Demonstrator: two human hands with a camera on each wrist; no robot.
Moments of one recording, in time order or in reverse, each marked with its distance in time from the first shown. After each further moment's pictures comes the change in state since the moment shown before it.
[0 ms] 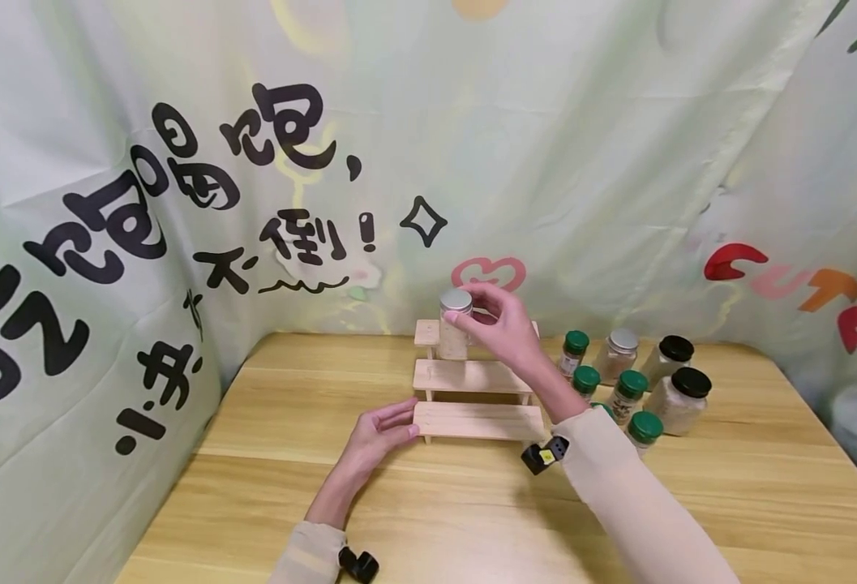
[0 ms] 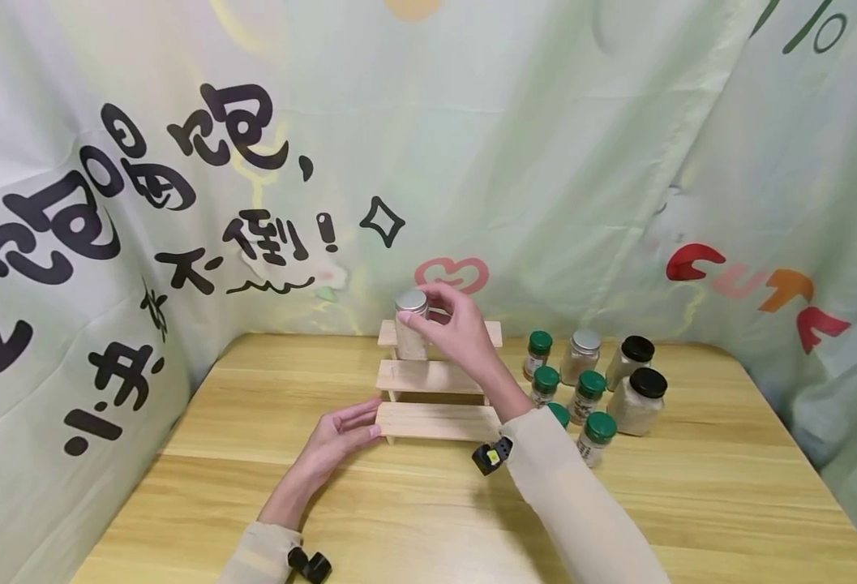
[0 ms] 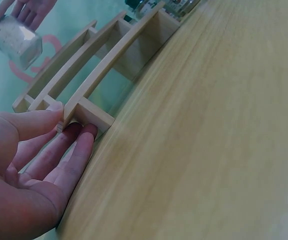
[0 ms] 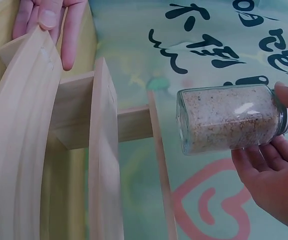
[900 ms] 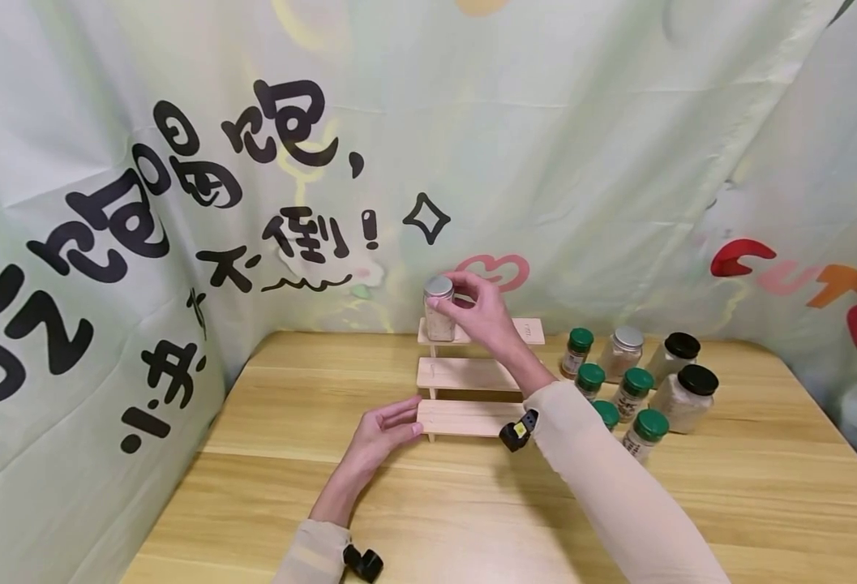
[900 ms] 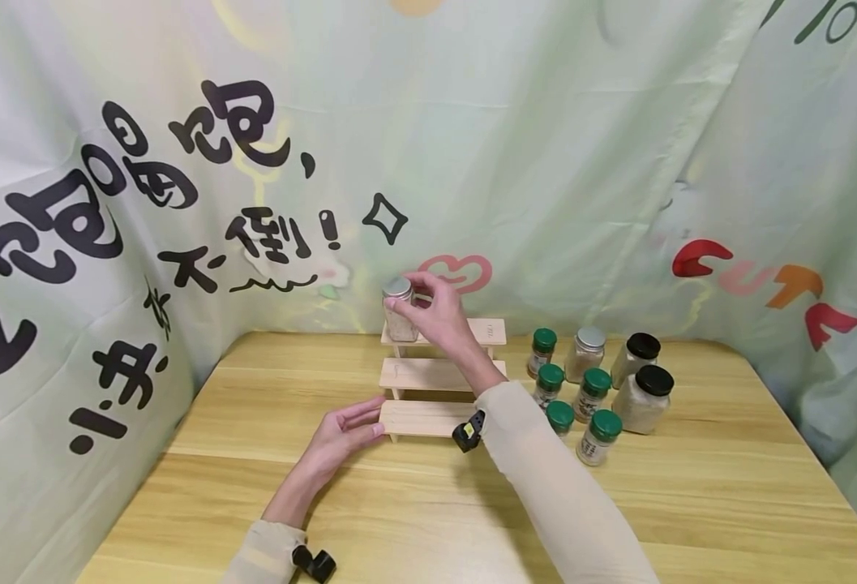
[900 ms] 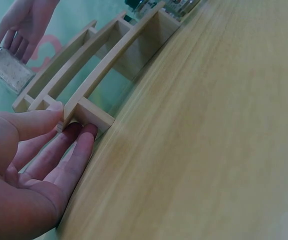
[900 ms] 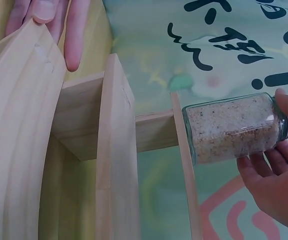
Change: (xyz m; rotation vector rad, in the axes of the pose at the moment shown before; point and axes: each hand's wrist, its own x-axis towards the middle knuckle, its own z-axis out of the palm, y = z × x) left_hand -0.002 0.002 0.001 -0.020 0.010 -0.024; right_hand 0.035 0.014 0.028 0.044 -0.003 0.027
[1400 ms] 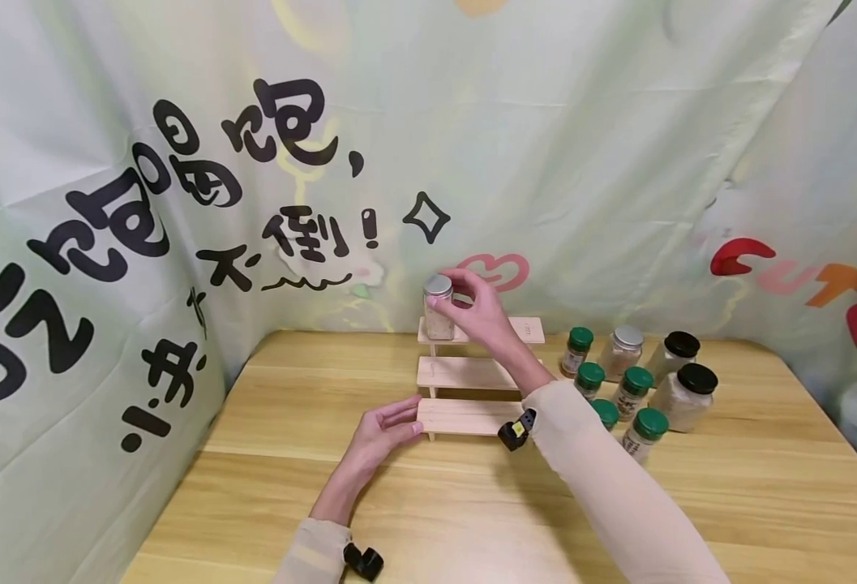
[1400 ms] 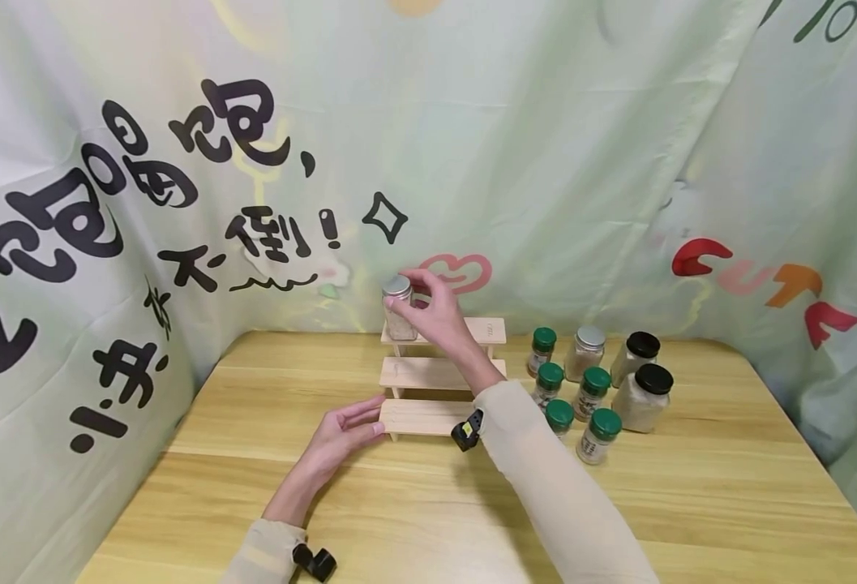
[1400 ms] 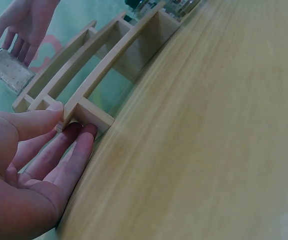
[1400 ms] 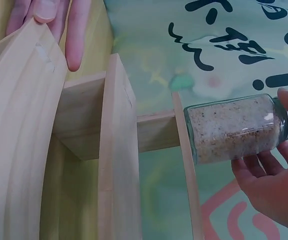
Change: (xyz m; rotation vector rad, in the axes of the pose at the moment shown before) left_hand 0.000 -0.001 0.000 0.004 -0.007 0.008; right_hand 0.001 0.005 0.002 0.028 -0.008 -0.021
